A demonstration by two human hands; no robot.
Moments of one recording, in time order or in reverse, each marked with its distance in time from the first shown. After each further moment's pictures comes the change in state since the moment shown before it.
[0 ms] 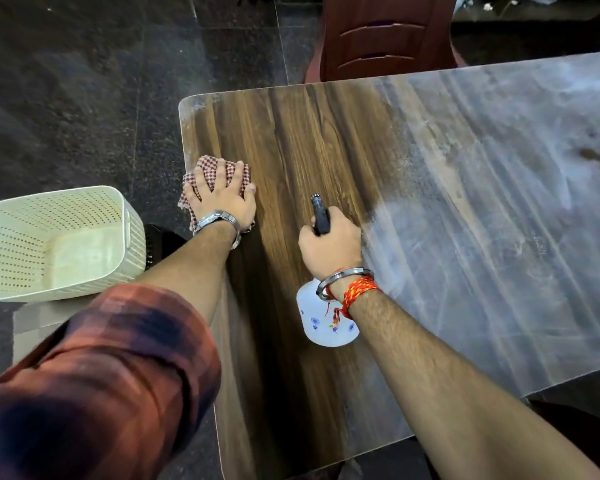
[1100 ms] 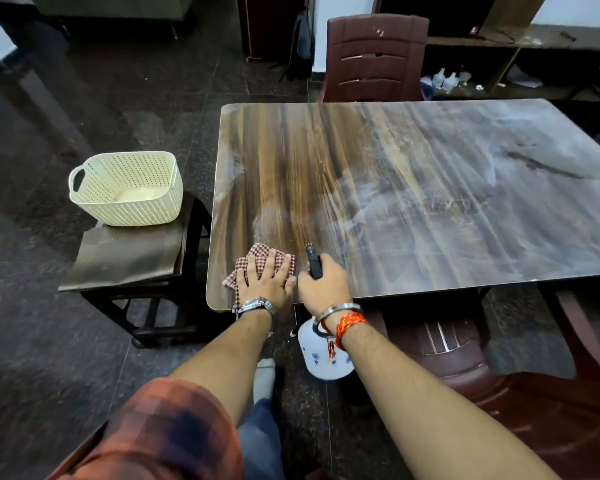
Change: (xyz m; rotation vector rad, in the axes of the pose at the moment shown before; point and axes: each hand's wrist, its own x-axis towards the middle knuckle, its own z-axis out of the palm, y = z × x) left_hand -0.400 0.033 0.072 0.023 -0.093 0.106; right_hand -0.256 0.124 -0.119 0.111 -0.197 -0.059
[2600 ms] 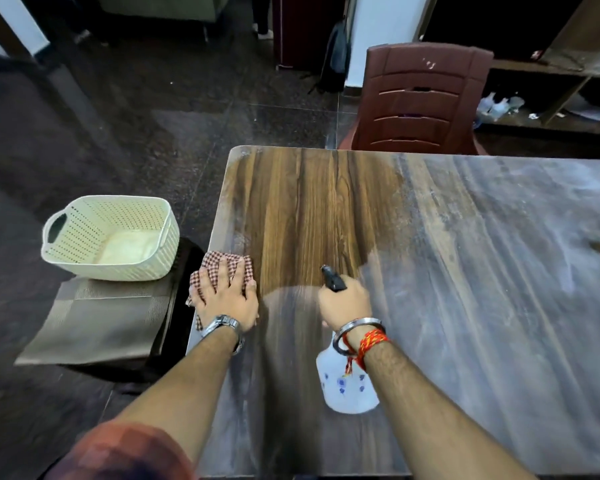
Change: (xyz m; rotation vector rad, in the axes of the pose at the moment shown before) left_hand 0.214 -0.049 -0.055 -0.160 0.132 -0.409; right_hand 0.246 -0.049 0.014 -0.081 -0.112 0.188
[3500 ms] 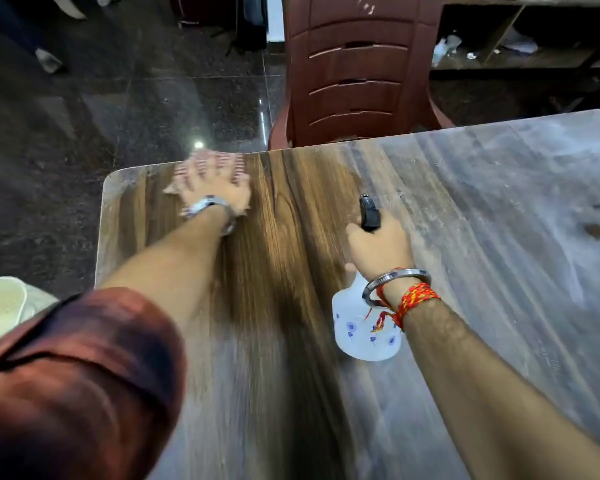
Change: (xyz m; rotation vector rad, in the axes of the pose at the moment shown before) left_hand 0.294 0.240 -0.020 0.113 -0.029 0.278; right_hand 0.211 -0.052 -0.088 0.100 0.322 0.077
